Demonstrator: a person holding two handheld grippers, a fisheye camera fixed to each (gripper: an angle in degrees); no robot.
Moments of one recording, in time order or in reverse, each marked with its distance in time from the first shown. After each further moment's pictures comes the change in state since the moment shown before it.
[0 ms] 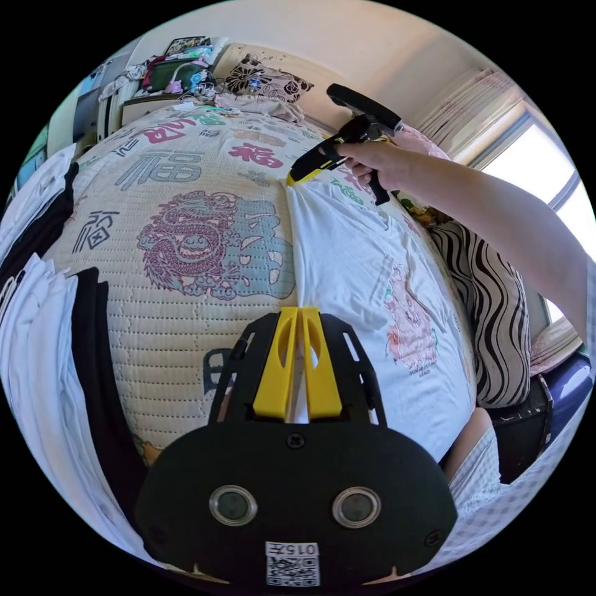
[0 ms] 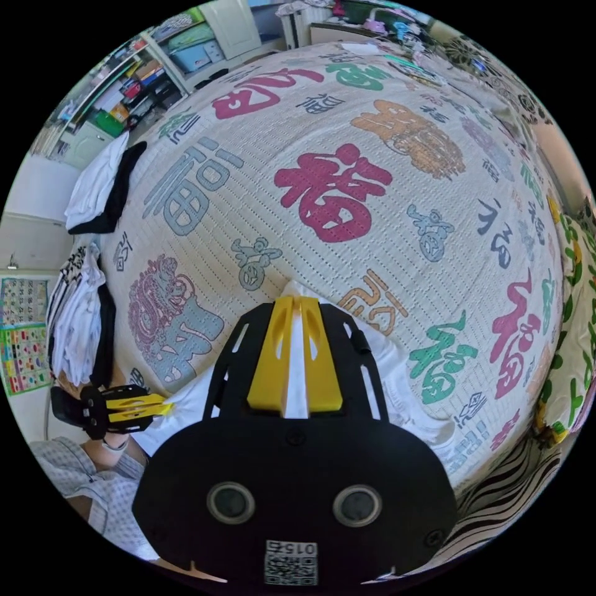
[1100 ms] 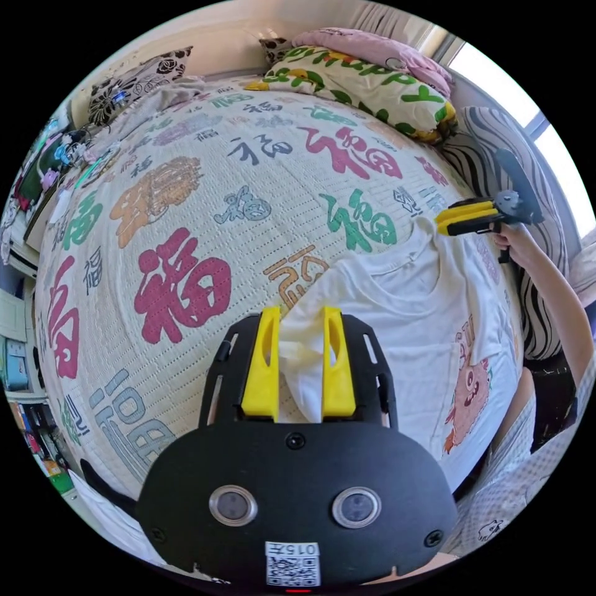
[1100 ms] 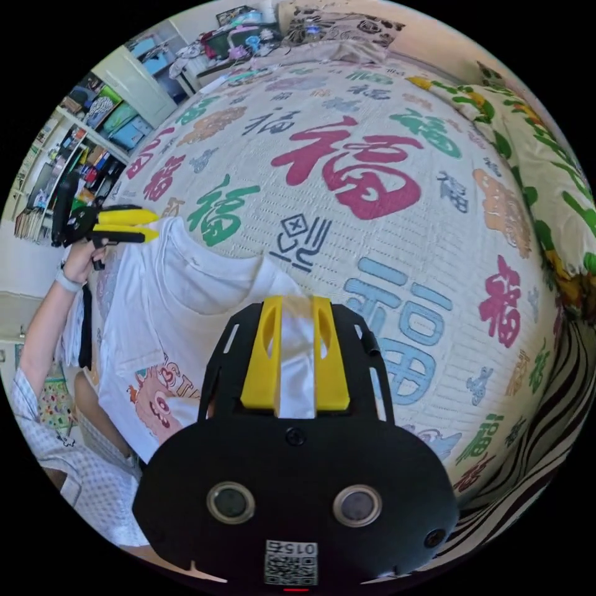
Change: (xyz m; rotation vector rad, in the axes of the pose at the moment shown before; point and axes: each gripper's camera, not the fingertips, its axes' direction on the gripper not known) left arm 0.129 -0.242 0.173 -0.334 -0.133 0.462; right arm 0.201 0.292 -0.228 0.141 -0.053 0.278
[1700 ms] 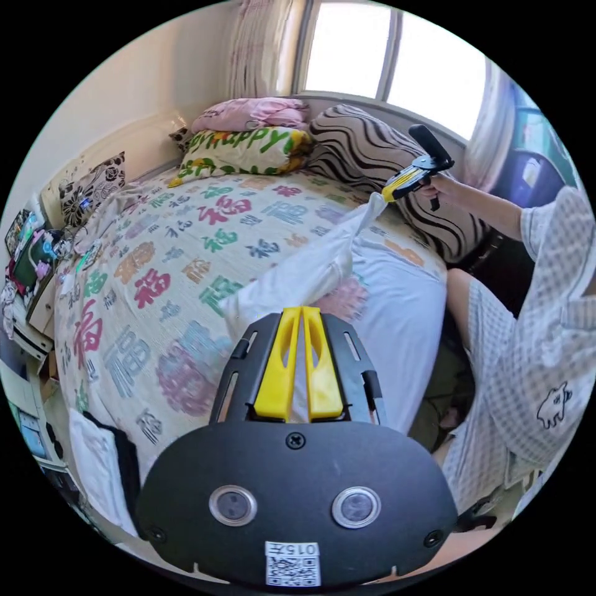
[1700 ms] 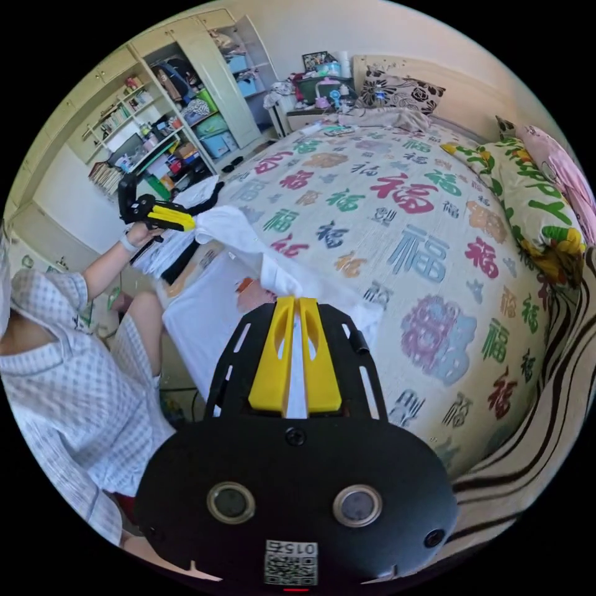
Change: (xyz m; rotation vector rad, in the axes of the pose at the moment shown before) left arm 0.231 0.264 -0.174 0.260 0.086 0.372; right arm -0.140 0.329 -0.292 0.235 -0.139 -0.190
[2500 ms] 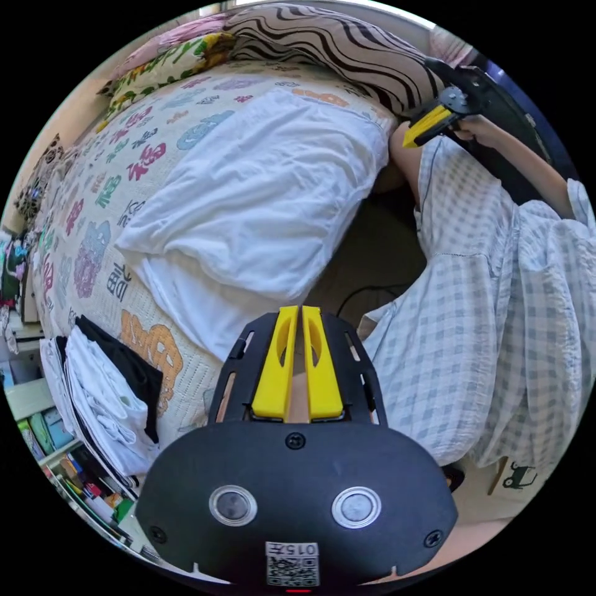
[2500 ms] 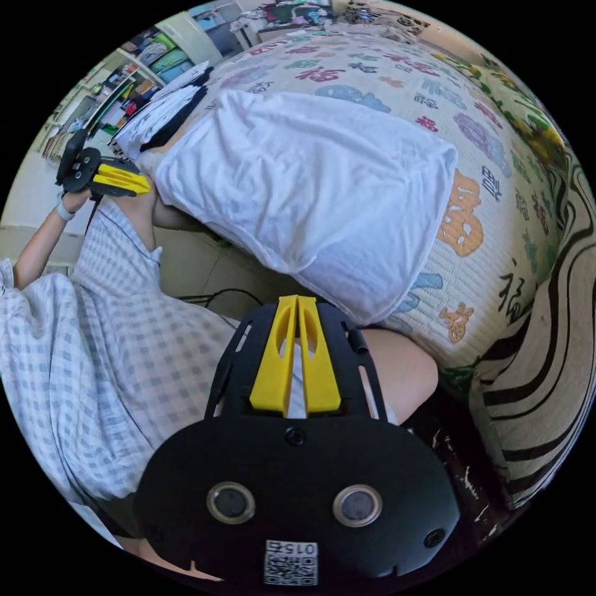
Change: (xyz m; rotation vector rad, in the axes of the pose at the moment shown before) left arm 0.231 0.114 0.014 -0.474 -0.003 0.054; right arm -0.193 0.300 -0.097 -0.324 0.094 0.186
